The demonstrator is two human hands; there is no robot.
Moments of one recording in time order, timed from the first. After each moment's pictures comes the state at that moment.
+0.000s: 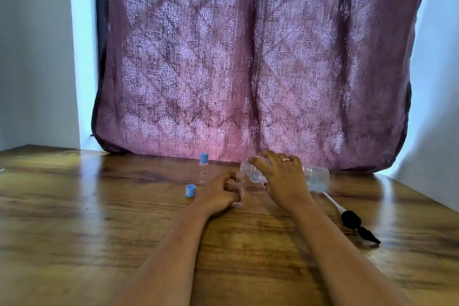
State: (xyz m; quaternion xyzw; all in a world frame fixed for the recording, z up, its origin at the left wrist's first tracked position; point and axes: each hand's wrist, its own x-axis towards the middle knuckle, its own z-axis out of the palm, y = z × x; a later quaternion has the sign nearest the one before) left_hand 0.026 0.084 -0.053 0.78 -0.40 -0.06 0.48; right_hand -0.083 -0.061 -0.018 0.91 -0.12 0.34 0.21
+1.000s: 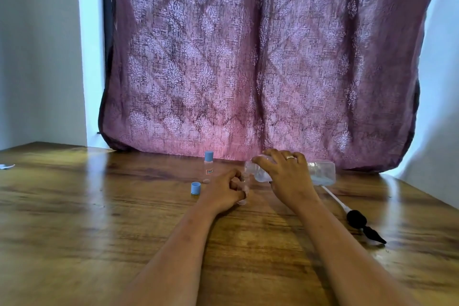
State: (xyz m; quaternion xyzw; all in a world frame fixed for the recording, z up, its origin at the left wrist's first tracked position) left_hand 0.020 0.085 -0.051 0.80 -0.39 -0.02 0.46; right_hand -0.086 -0.058 -0.014 0.91 -0.11 0.33 0.23
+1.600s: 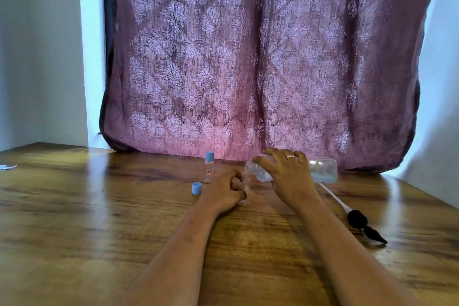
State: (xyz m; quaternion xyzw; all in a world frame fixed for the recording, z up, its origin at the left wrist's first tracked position) left_hand 0.019 0.085 -0.050 0.81 -0.38 -0.02 0.45; right_hand -0.088 -0.056 -0.012 0.91 -0.11 0.34 0.23
